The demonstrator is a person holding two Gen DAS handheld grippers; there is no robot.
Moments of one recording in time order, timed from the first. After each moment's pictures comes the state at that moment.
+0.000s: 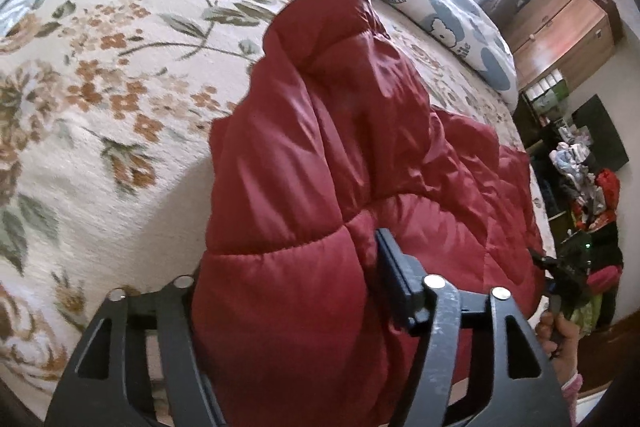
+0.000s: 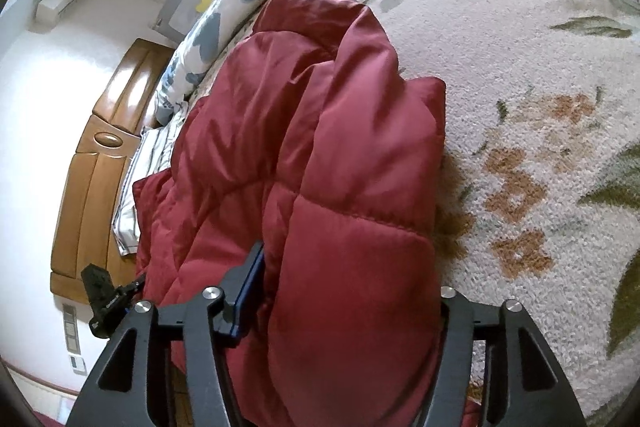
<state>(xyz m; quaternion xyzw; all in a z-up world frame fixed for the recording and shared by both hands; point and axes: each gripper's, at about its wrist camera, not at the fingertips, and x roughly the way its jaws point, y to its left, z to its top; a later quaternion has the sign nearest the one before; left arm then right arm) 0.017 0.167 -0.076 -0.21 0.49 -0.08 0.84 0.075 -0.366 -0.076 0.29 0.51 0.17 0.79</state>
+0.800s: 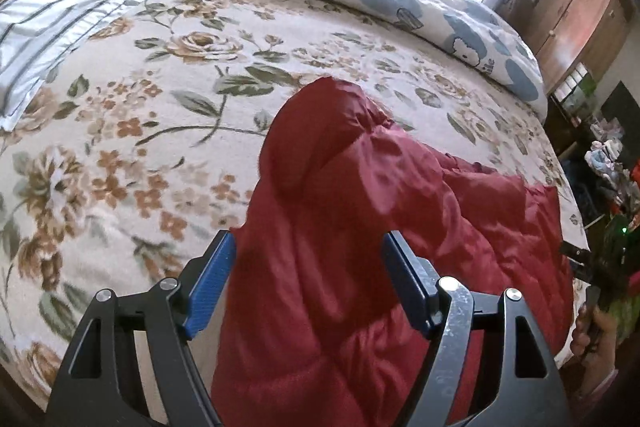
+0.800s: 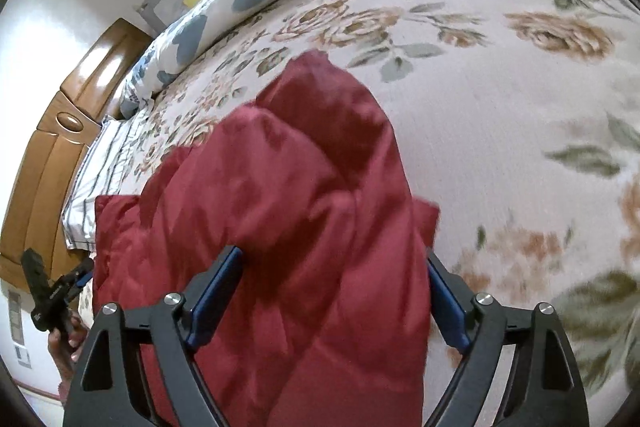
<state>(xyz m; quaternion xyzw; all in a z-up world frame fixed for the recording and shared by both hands) 0.073 0.162 -0.042 -0.15 0.47 -0.02 0.87 0.136 -0.352 -0.035 0.18 0.50 0.12 0.84</state>
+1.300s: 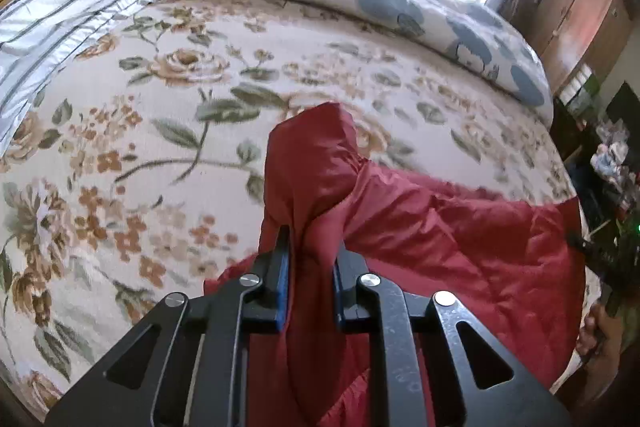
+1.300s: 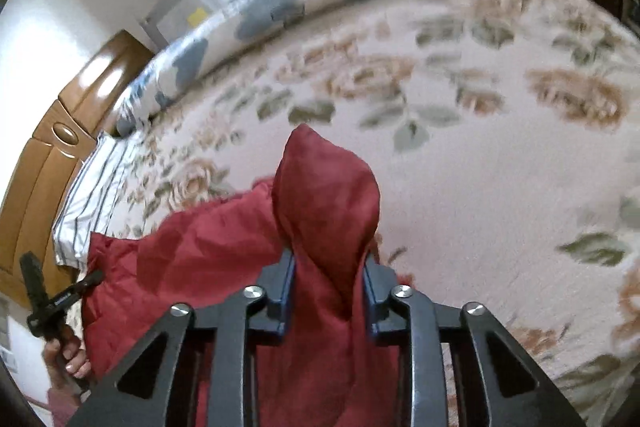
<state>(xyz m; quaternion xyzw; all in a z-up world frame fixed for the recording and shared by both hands) 0.110 0.146 -0.031 -0.14 0.45 -0.01 0.88 0.164 -0.344 -0.002 0.16 0.43 0.10 0.88</state>
